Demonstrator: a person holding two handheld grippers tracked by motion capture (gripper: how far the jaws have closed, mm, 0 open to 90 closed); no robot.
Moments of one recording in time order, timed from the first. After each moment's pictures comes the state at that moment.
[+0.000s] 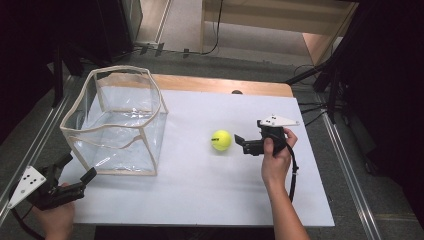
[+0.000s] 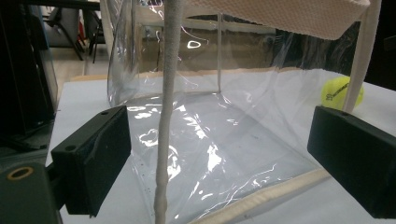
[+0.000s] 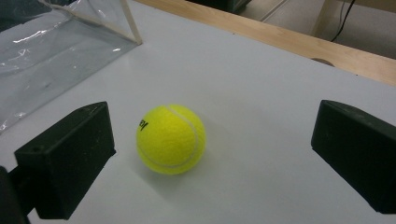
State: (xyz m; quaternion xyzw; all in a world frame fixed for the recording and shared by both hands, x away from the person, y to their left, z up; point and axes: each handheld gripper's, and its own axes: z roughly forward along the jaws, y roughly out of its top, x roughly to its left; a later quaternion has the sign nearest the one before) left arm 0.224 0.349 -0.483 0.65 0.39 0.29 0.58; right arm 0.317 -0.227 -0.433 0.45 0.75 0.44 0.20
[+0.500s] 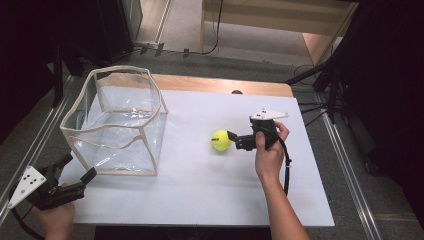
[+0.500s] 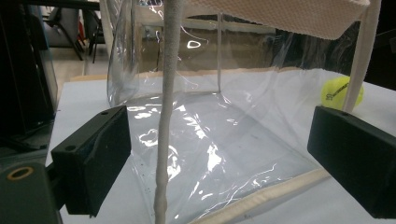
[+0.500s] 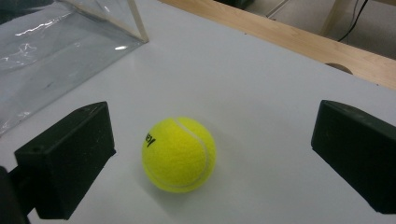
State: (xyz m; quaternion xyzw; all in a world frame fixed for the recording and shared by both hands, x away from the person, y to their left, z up) left arm 0.224 0.349 -0.483 0.66 0.39 0.29 0.58; right arm 0.334 -0.210 -0.429 0.43 0.77 0.43 0.19
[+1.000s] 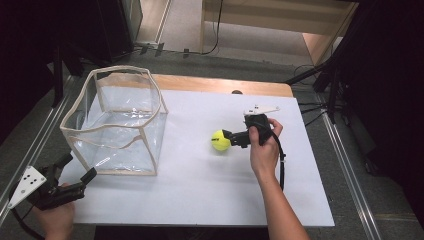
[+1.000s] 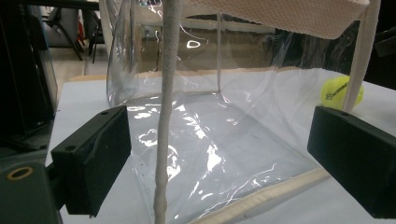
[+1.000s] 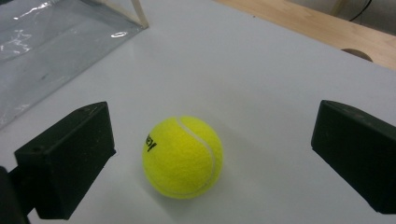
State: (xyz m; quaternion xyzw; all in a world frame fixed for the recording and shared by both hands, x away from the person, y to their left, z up) left arm 0.224 0.348 -0.483 0.65 0.39 0.29 0.58; right arm 0.351 -0.197 -0.431 0.44 0.79 0.40 0.17
